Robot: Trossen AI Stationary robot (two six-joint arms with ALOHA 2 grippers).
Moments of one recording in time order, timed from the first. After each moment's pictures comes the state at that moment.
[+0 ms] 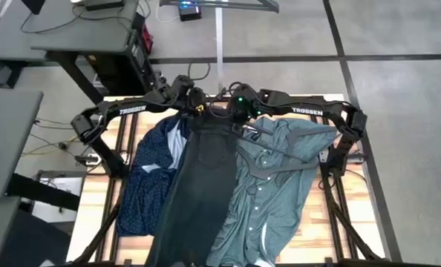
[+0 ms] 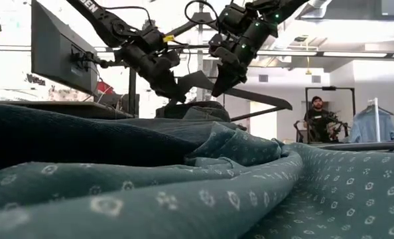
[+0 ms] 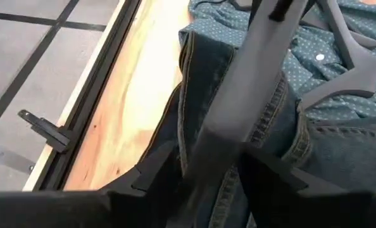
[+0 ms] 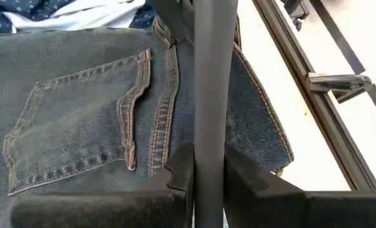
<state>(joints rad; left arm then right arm) 0.65 1.64 1.11 -0.16 0.41 0.34 -0.40 1.76 1.42 -0.54 -0.03 -0.10</state>
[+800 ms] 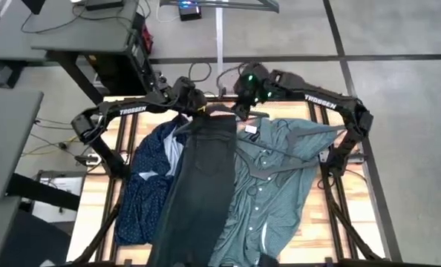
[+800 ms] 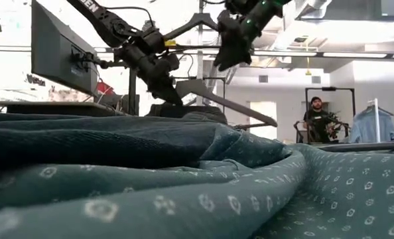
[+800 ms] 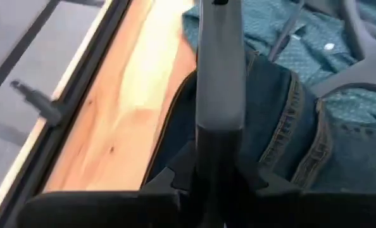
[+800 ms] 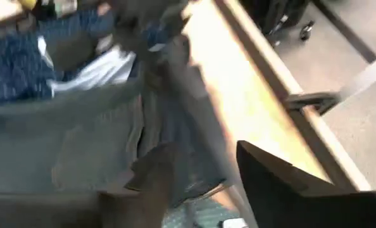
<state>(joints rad) 0.65 1.63 1.12 -0.22 0.37 0.29 -0.54 1.68 1.66 -0.76 -0.17 -0.03</state>
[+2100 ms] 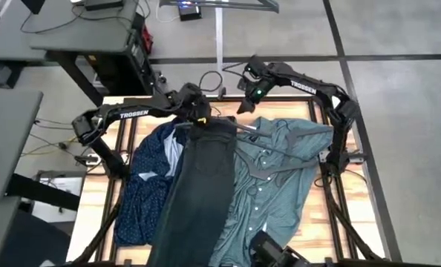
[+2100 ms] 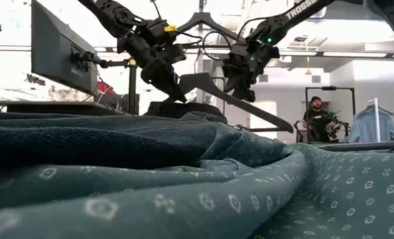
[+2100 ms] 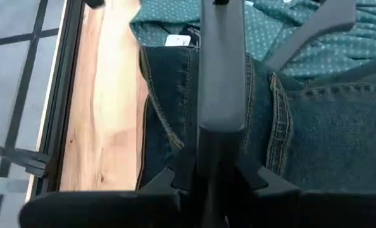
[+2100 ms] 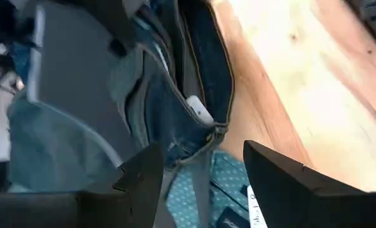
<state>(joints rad) 0.53 1.63 1.17 -0.33 0.30 0.59 -0.71 1.93 1.66 -0.88 -0.64 -0.21</state>
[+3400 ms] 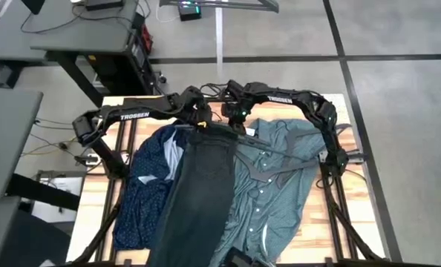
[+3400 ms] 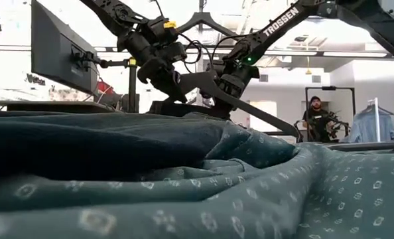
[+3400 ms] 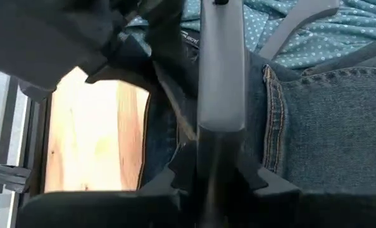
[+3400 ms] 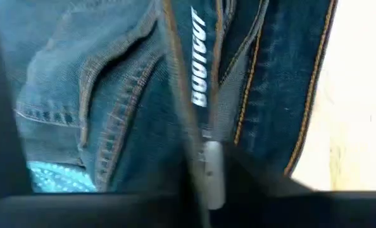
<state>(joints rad) 0.50 1.63 1.16 -0.35 0.30 0.62 -0.58 2.13 1.66 -0.78 -0.65 -0.45</state>
